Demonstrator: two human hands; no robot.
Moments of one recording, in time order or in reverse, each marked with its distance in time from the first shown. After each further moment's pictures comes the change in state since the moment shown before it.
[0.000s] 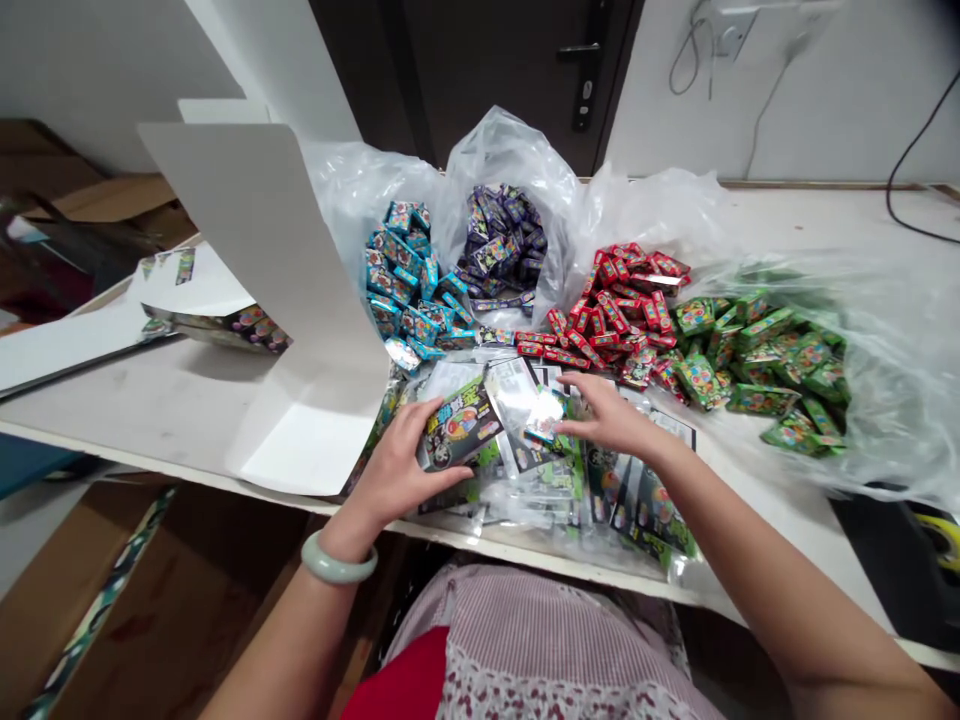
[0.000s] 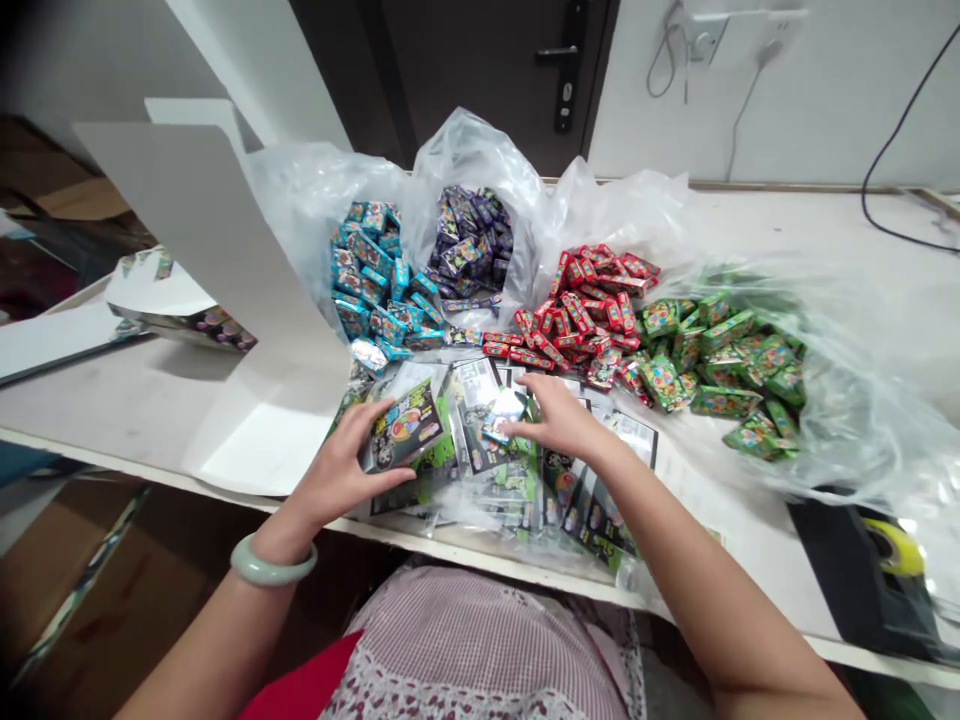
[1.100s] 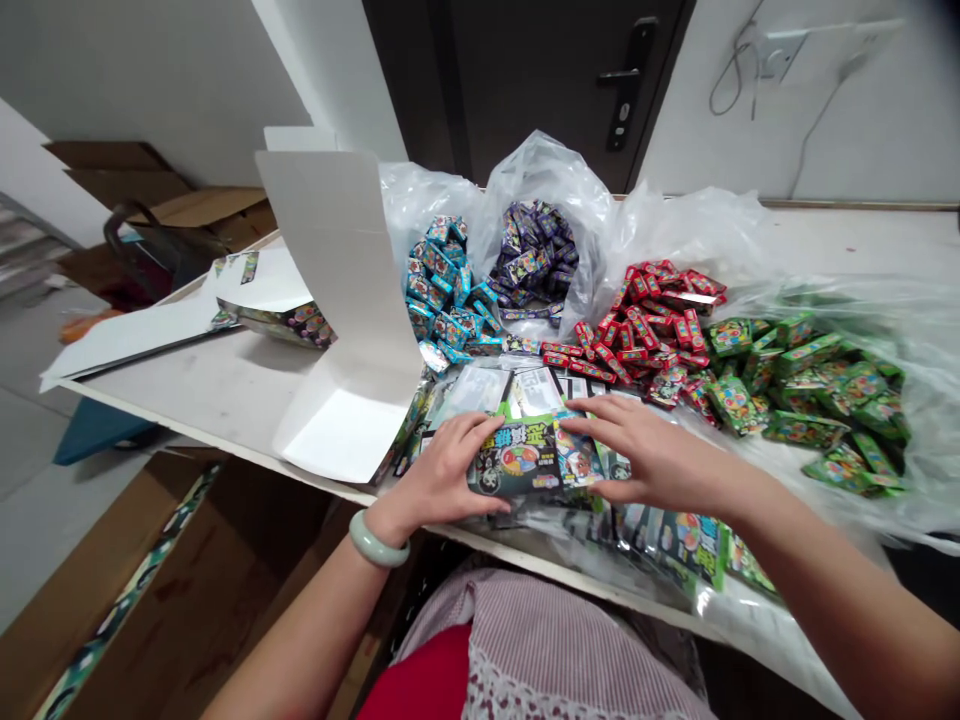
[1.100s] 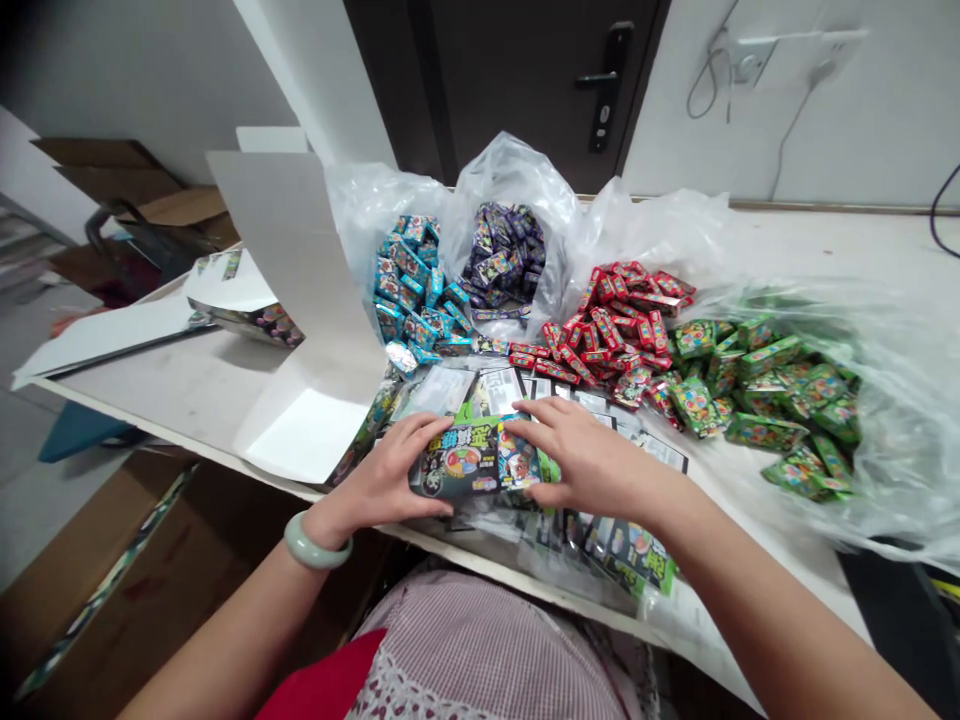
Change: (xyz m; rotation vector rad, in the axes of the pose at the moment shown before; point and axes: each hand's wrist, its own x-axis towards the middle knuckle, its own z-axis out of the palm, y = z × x) left_hand -0.002 0.013 0.004 0.054 -0.135 0.271; right_hand -0.026 -0.074 -0.053 -0.268 -0.265 -0.418
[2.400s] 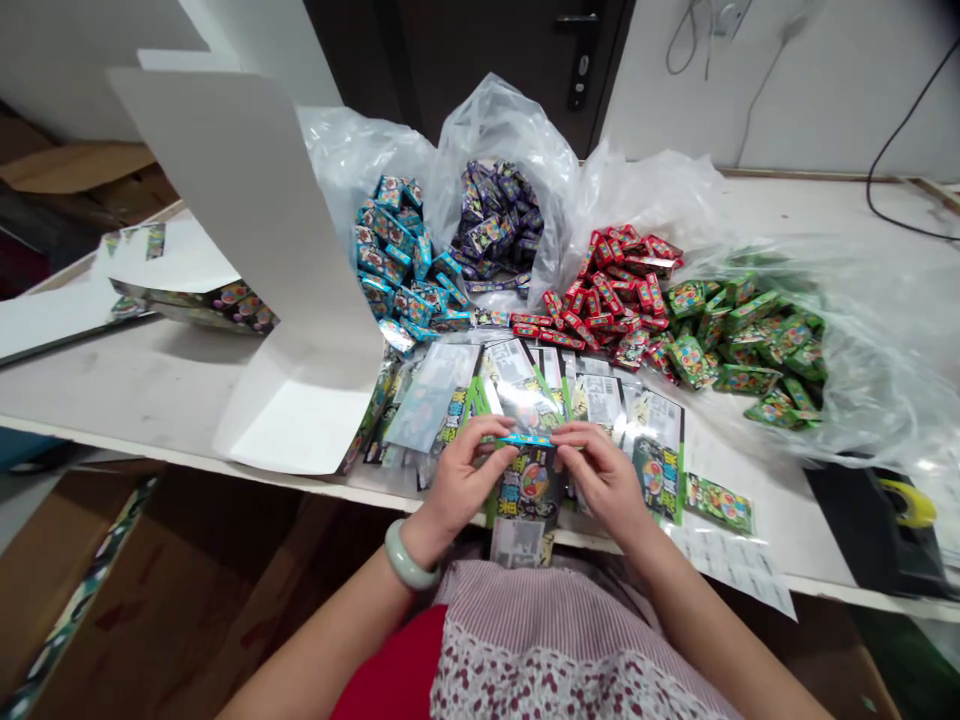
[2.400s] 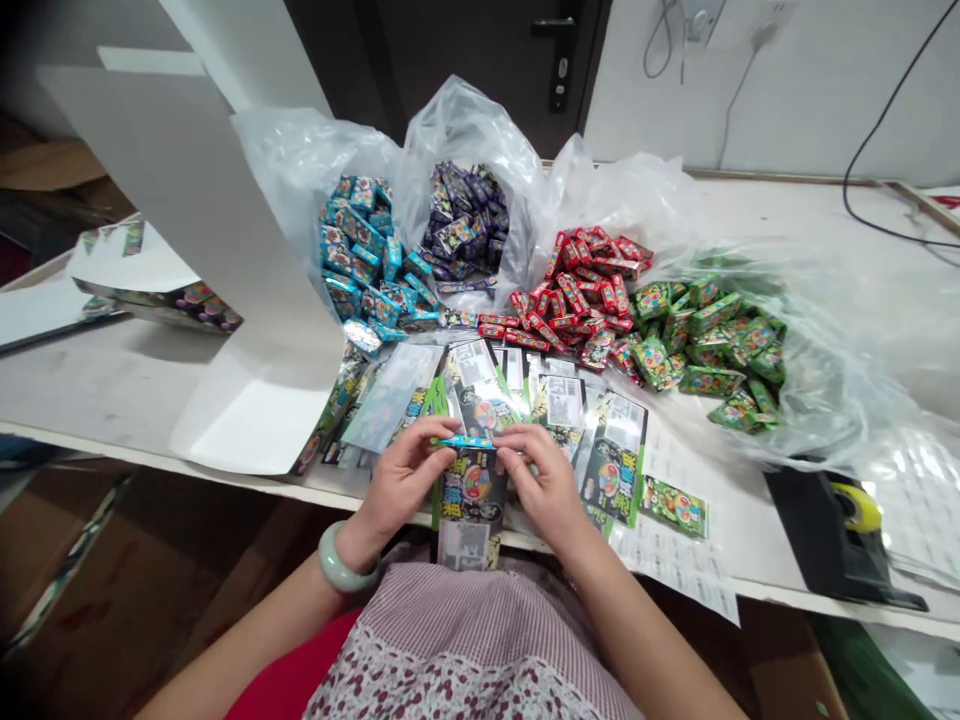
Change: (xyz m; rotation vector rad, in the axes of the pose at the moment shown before) left_hand 0.005 0.045 0.059 -0.822 0.309 -0.301; right_hand -0.030 -0.045 0.101 0.732 0.713 0.478
